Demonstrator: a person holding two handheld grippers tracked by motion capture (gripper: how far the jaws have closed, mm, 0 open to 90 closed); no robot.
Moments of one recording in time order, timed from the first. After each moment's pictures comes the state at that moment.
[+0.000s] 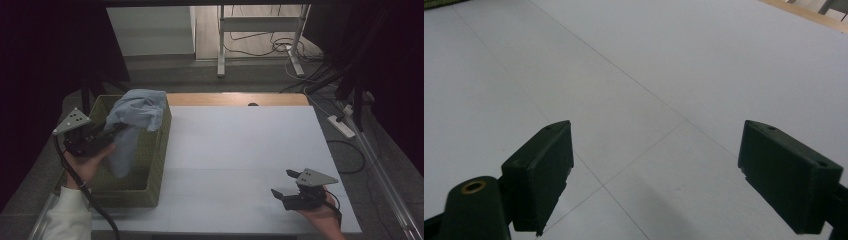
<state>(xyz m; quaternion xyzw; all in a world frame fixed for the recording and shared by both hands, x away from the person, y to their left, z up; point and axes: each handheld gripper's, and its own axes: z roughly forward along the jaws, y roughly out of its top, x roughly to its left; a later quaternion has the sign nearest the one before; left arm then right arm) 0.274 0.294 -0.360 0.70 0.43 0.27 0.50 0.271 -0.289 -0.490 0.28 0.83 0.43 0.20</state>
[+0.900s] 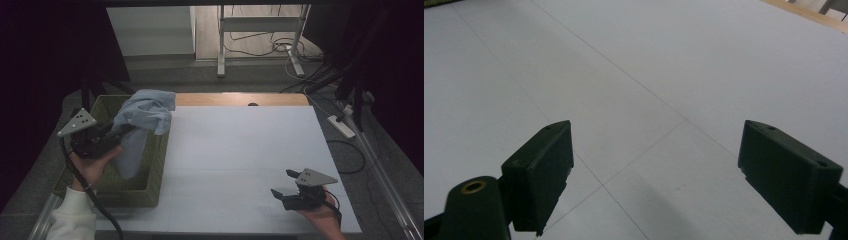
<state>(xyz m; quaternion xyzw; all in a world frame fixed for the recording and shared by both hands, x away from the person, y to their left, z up) 0.270 0.276 -0.356 0.71 0.40 0.25 0.53 0.271 -0.289 -0.490 0.28 0.84 0.43 0.20</state>
